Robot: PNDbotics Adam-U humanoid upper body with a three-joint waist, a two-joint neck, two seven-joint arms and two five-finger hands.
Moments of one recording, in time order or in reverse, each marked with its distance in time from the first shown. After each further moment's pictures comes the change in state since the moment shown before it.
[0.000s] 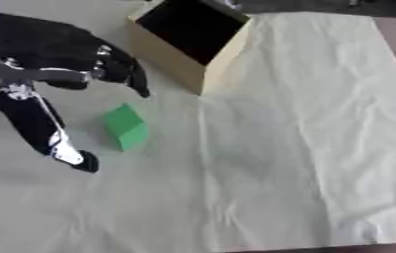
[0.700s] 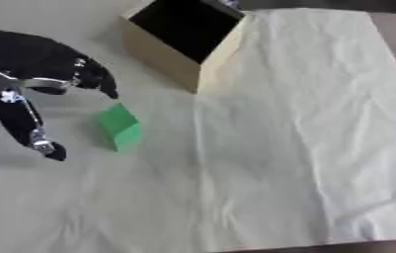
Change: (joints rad) left arm 0.022 -0.006 -0.013 0.186 -0.141 -0.146 0.051; right arm 0.000 0.001 0.000 0.000 -0.001 0.004 -0.001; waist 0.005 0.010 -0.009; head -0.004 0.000
